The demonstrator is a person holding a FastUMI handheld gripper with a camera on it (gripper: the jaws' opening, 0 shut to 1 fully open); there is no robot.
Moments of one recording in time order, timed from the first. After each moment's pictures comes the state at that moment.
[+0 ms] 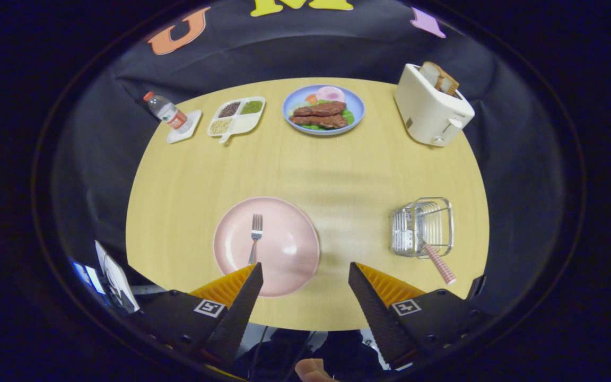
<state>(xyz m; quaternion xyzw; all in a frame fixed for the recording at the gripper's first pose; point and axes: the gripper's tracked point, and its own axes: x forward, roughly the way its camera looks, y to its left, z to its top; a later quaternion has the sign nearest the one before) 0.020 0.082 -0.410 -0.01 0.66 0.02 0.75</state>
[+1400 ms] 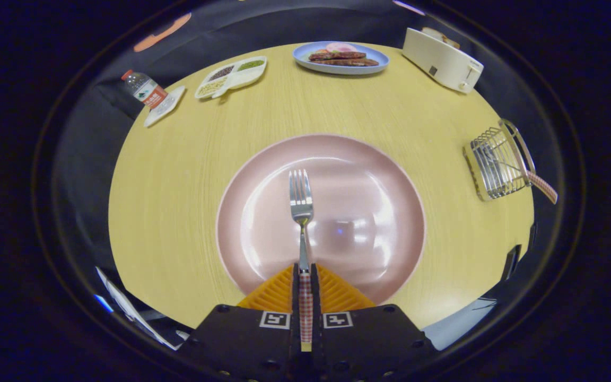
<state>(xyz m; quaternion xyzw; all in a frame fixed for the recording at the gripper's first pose) -0.021 0.160 -0.534 0.04 0.67 -0.04 0.74</state>
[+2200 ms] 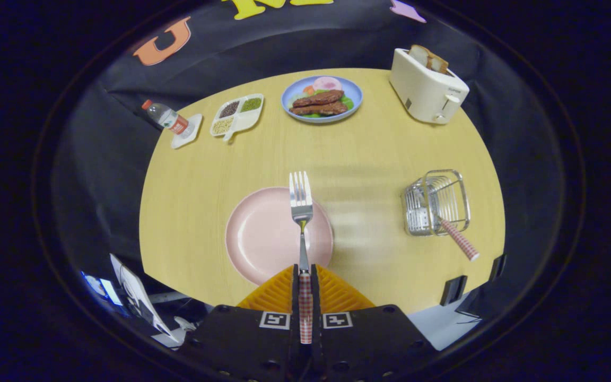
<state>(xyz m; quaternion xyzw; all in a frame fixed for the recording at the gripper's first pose) 0.011 0.053 -0.394 0.04 0.66 0.01 0.75</state>
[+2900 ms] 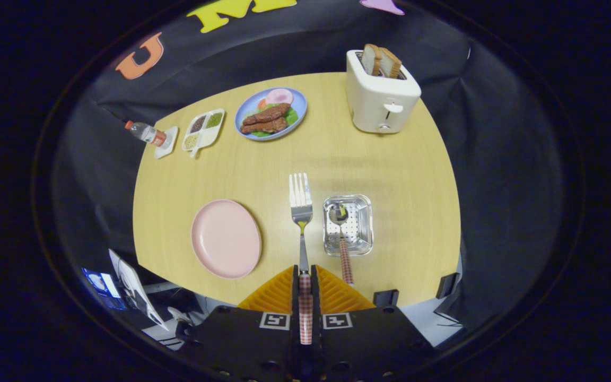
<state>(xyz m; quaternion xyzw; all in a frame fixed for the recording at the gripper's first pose) 0.032 -0.085 -0.349 0.04 0.70 0.00 0.72</state>
